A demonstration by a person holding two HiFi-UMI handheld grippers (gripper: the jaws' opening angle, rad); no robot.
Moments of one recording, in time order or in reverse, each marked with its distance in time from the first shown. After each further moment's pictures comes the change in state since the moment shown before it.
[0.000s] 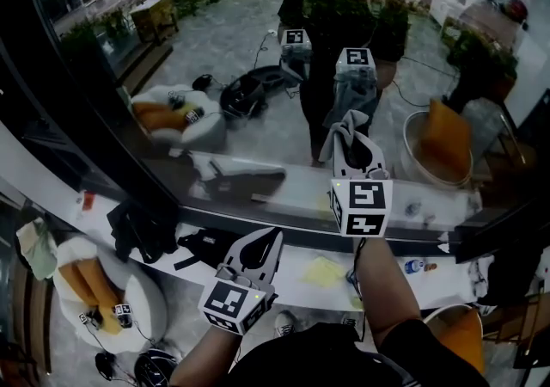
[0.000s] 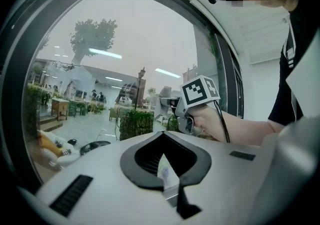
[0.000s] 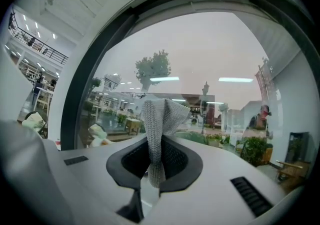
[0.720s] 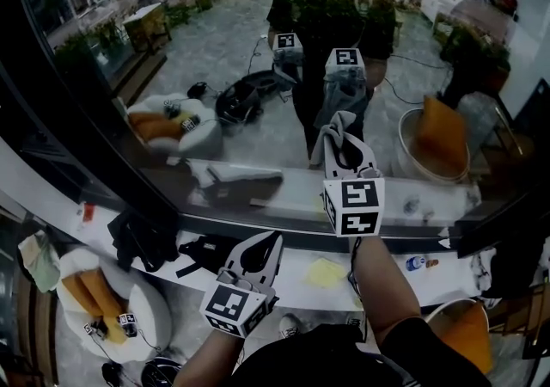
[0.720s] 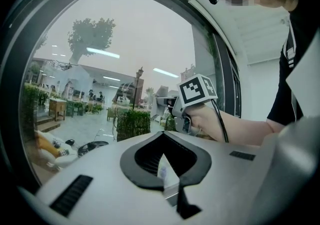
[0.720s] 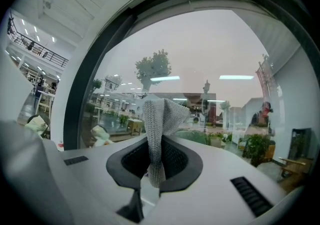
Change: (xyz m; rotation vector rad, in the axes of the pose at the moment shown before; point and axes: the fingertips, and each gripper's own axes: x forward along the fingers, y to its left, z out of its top) left arm -0.002 -0.003 -0.001 0.002 0.000 -0.024; right arm 0.000 0.010 0.000 0.019 0.005 0.021
